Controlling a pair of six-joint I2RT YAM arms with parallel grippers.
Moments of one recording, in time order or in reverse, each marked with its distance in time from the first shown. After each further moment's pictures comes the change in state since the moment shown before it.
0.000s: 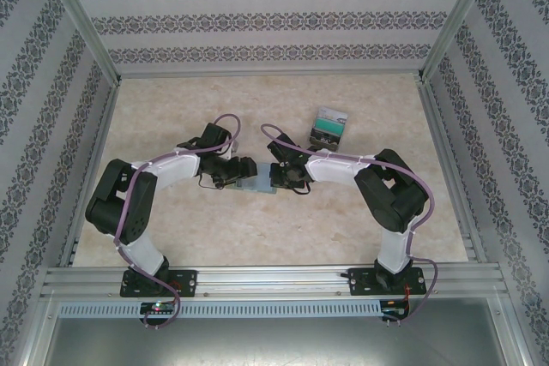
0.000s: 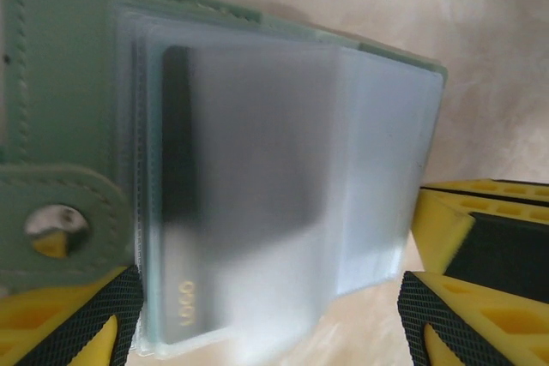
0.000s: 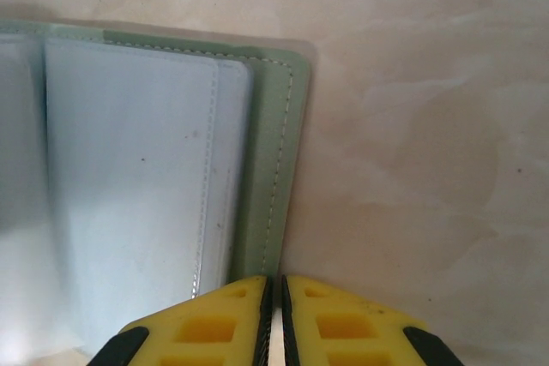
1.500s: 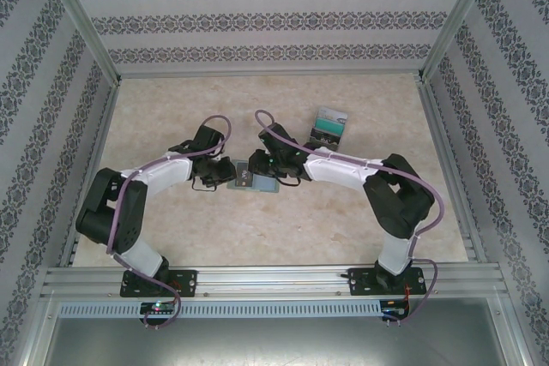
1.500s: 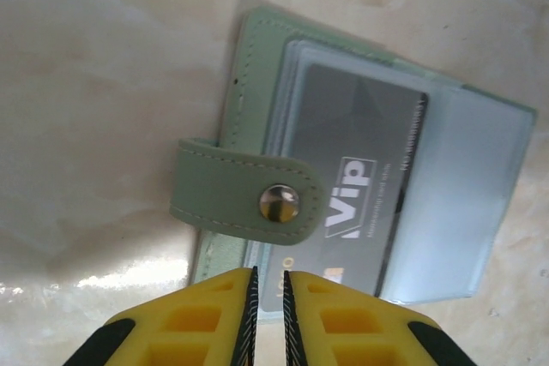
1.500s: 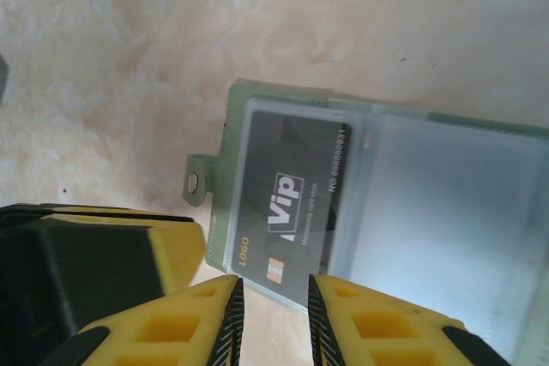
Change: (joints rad) left arm 0.035 -0.074 -0.054 -0.048 -0.176 -0.037; right arm 0.048 -0.045 0.074 0.157 -0.094 0.076
